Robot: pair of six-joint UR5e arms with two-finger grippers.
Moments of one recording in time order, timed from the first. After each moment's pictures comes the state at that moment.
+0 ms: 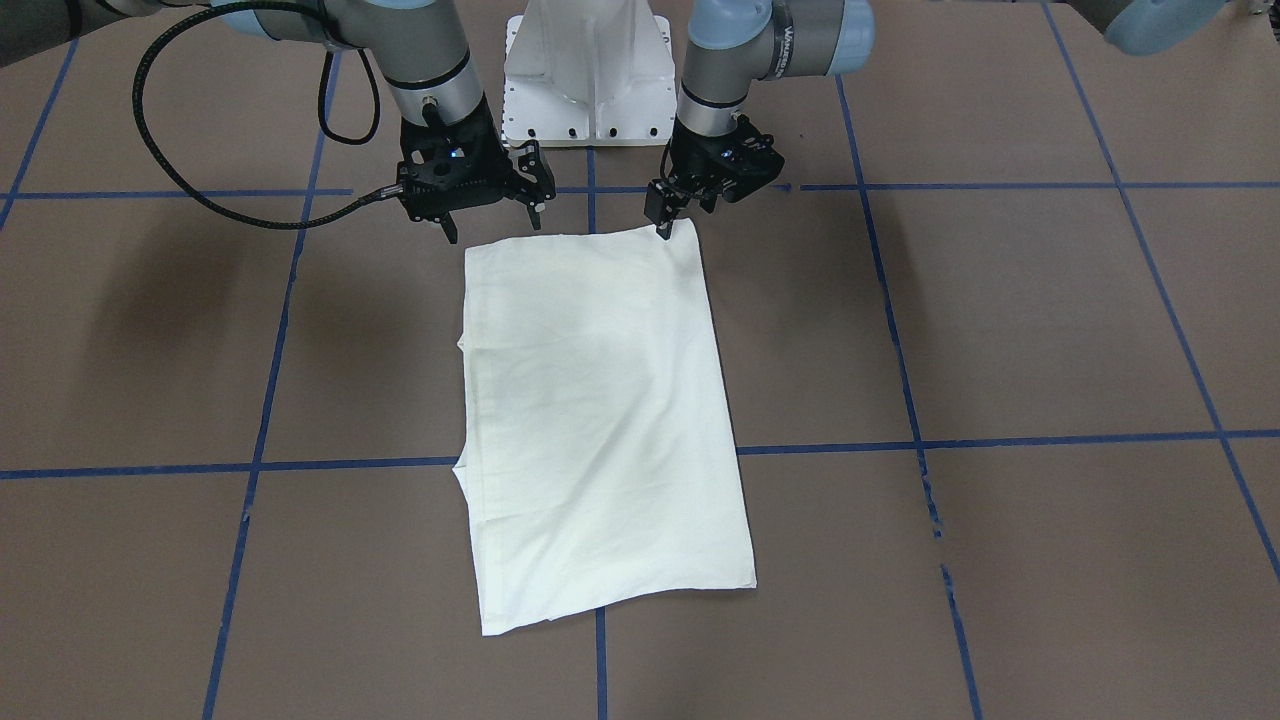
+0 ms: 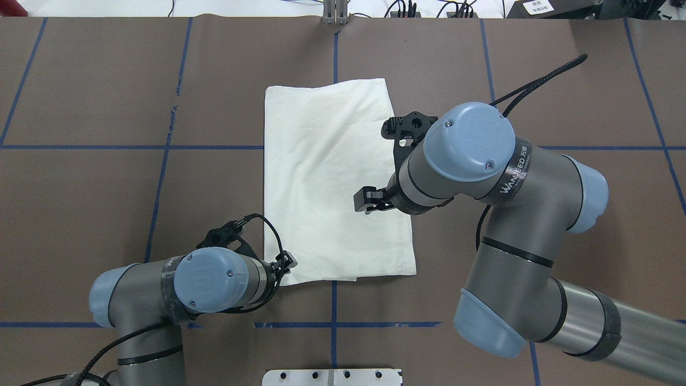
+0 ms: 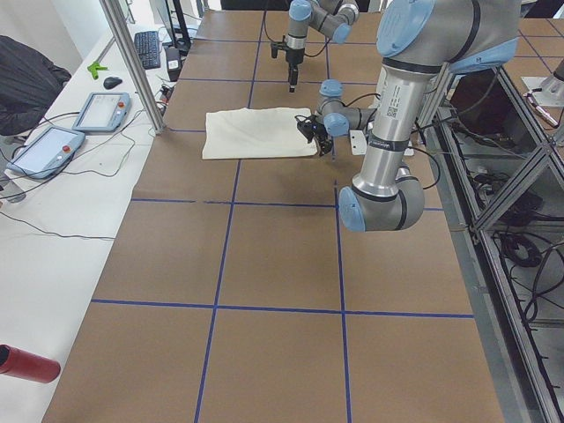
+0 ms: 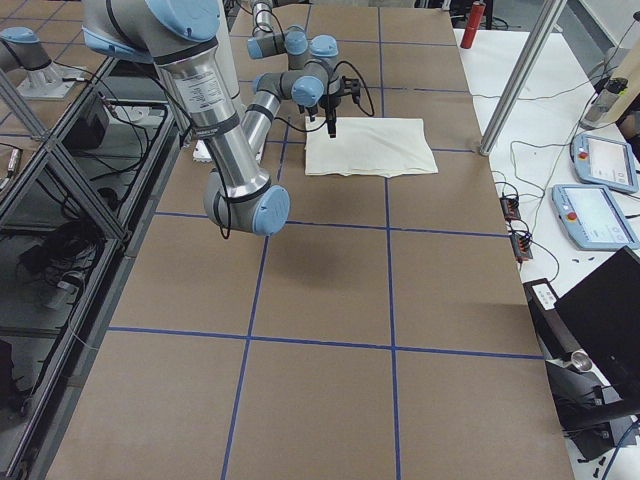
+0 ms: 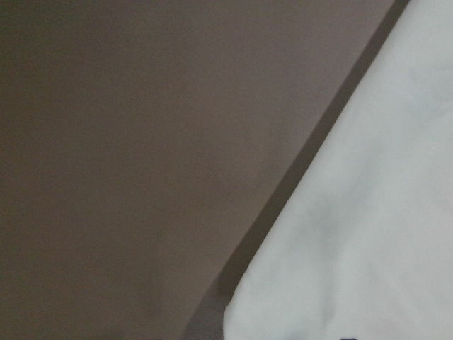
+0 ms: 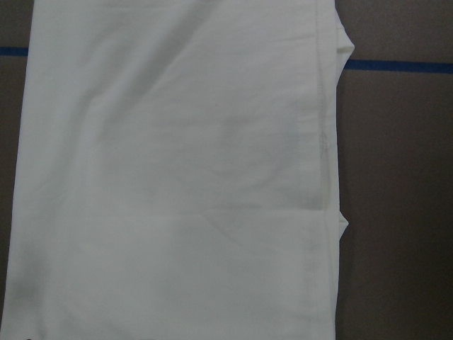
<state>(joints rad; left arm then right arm) -0.26 -2.01 -1.87 -1.70 -1.64 -2.05 0.52 -1.01 1.97 -1.67 1.87 1.15</state>
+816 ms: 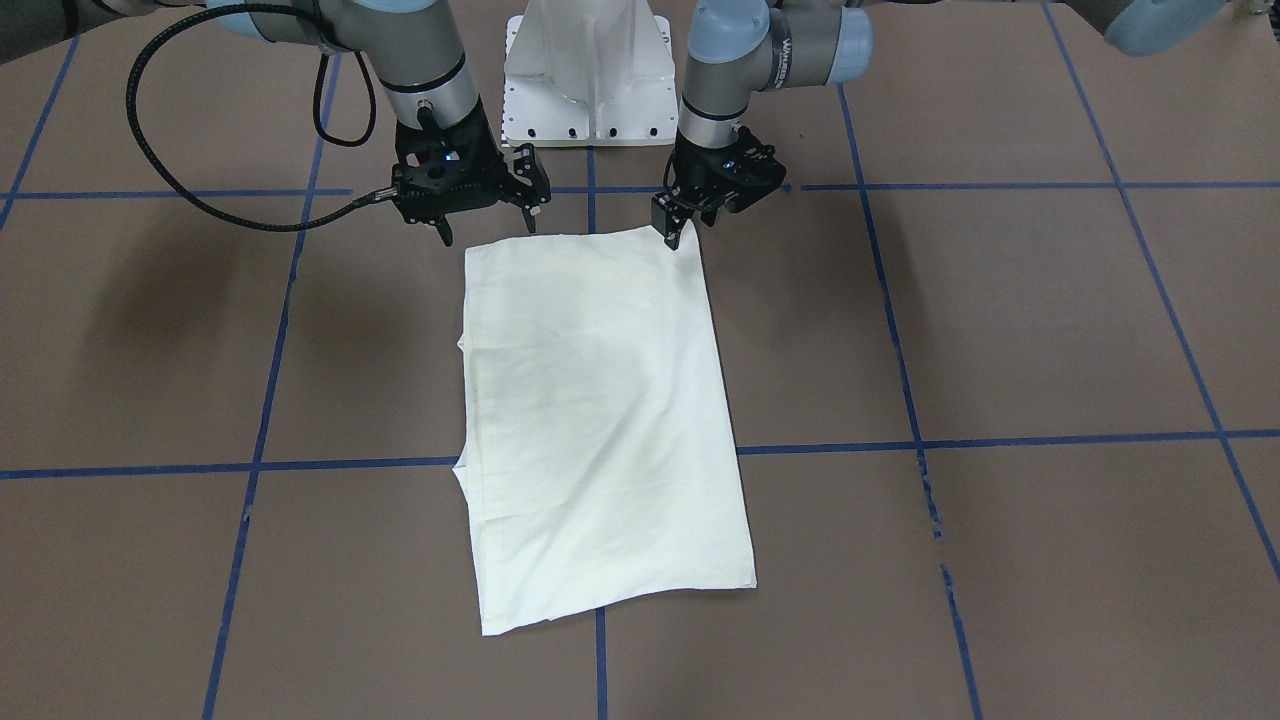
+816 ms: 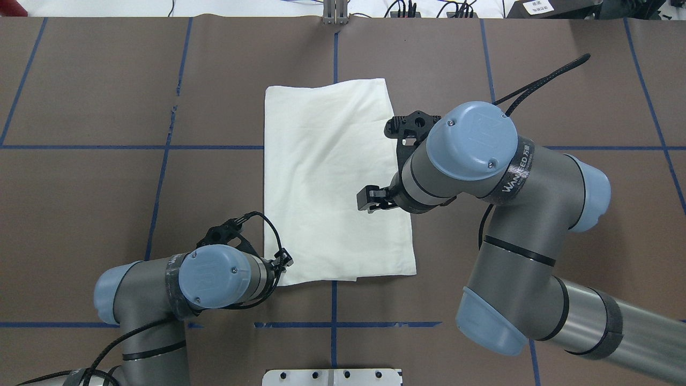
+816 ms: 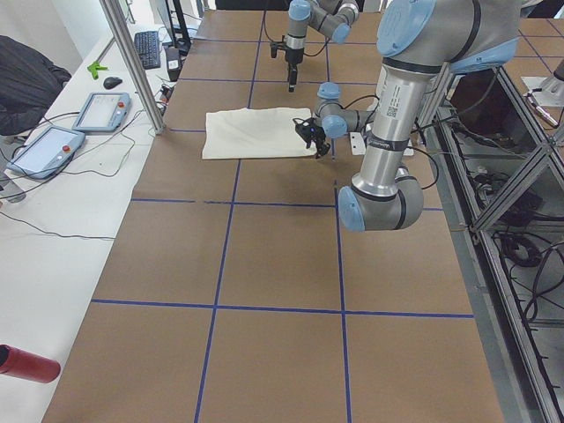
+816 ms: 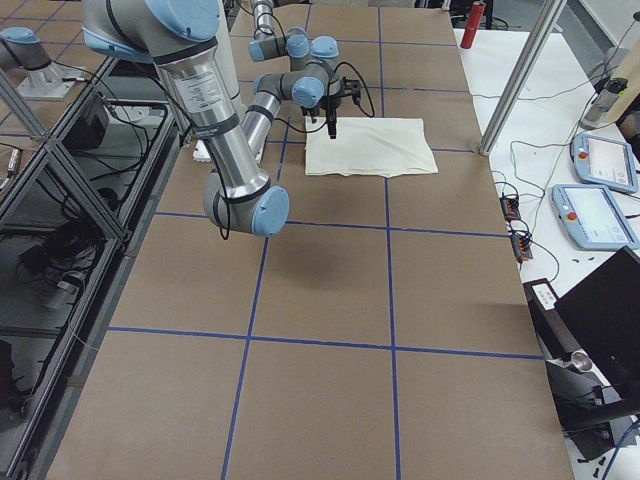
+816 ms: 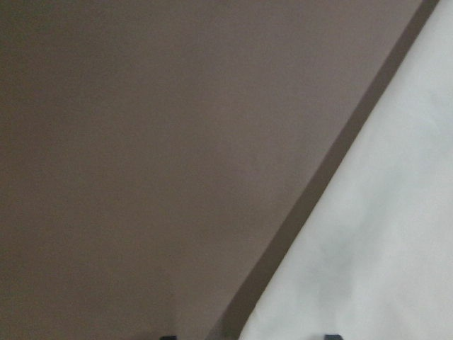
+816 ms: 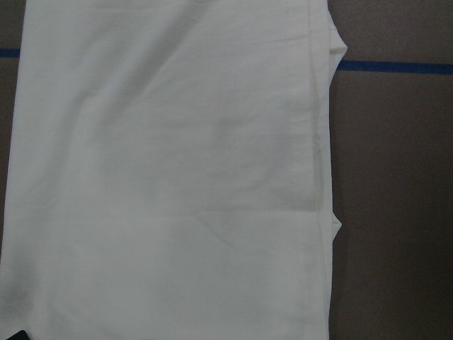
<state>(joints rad) -0.27 -2.02 -1.85 -1.70 -1.63 -2.05 0.53 -1.01 1.97 -1.67 1.87 1.15</state>
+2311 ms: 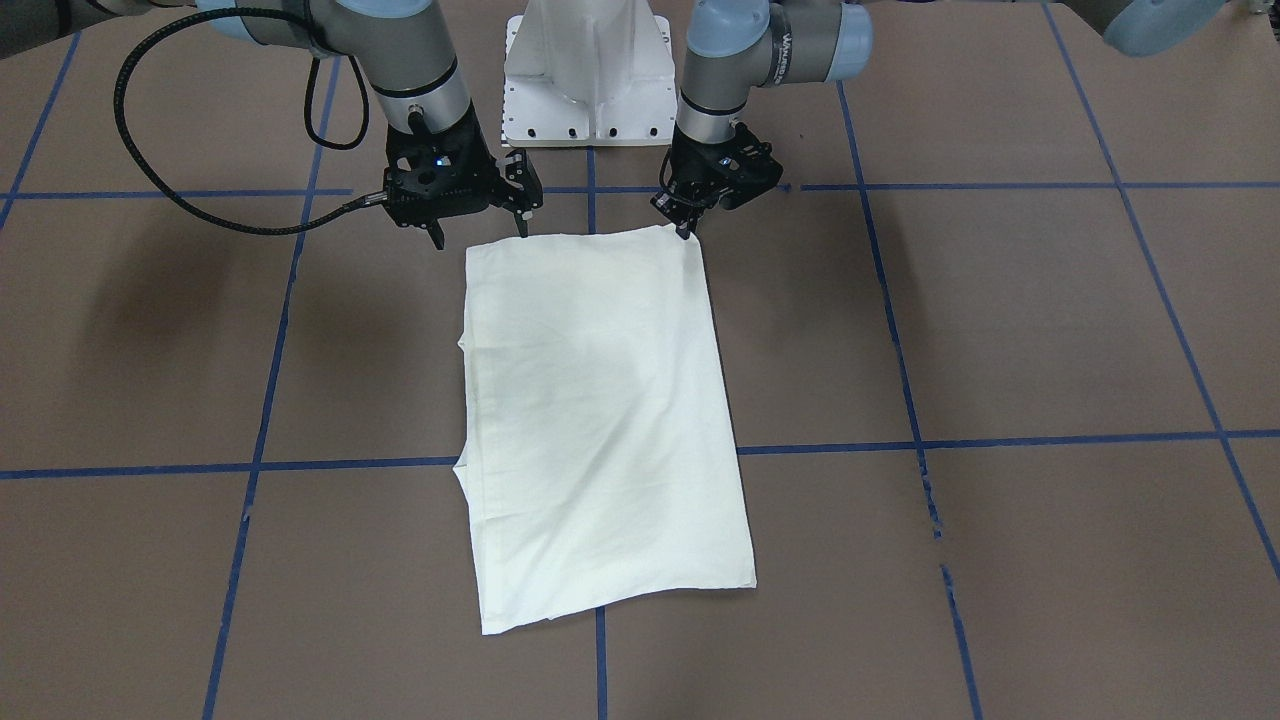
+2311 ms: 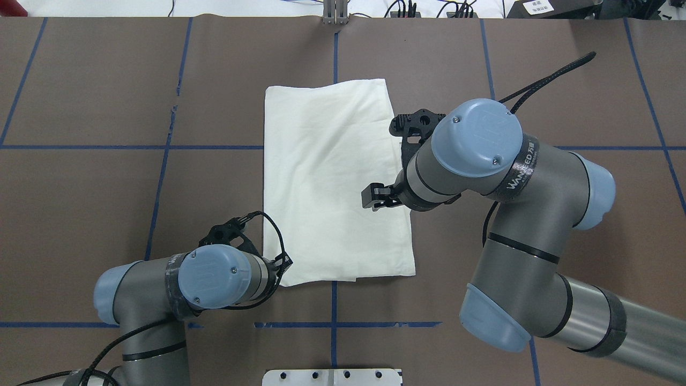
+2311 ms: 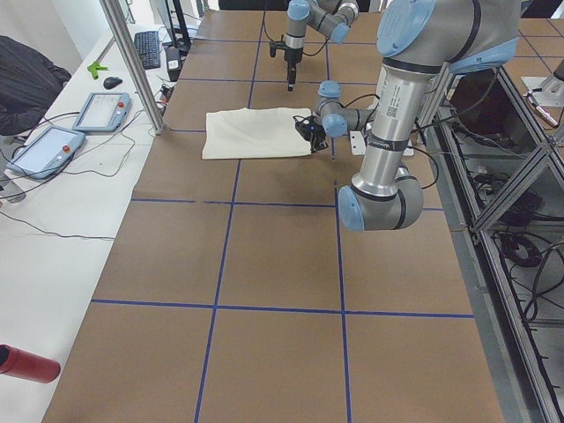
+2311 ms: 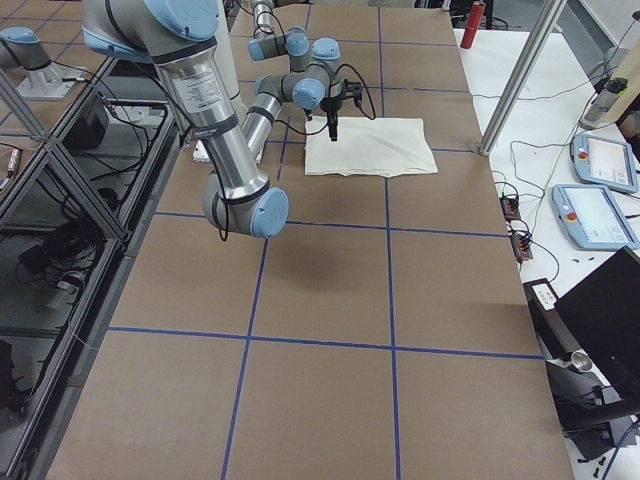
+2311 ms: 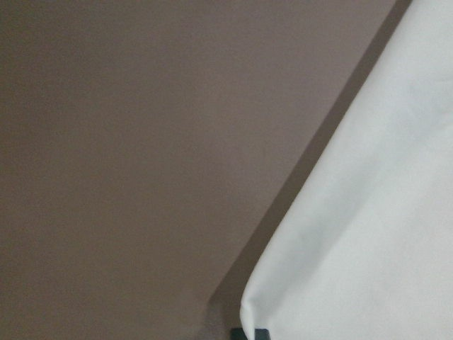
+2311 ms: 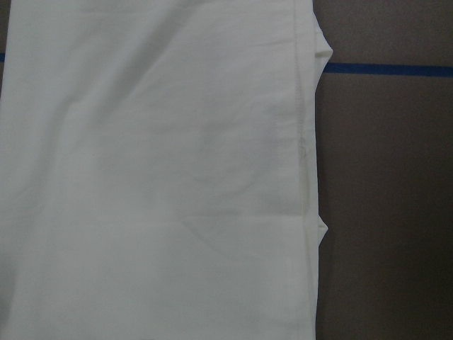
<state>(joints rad) -0.27 -2.02 -1.87 -1.70 -1.64 -2.00 0.54 -1.03 1.97 -1.67 1.87 1.16</state>
